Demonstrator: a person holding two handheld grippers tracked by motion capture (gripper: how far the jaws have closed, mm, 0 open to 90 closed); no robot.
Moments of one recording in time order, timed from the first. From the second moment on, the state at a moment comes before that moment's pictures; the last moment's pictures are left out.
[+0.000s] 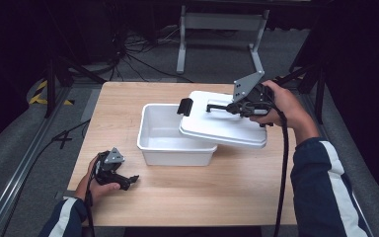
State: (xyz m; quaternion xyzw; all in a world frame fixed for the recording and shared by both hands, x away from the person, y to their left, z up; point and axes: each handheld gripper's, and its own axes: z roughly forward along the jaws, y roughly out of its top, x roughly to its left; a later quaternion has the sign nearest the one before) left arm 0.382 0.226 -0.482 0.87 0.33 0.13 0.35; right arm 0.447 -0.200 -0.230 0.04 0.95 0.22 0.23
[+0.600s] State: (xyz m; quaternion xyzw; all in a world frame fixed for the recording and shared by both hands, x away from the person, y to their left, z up) left arm 0.382 0.226 -0.482 0.87 0.33 0.13 0.35; right arm 0.442 -0.248 -0.230 0.07 0.94 0.22 0.24
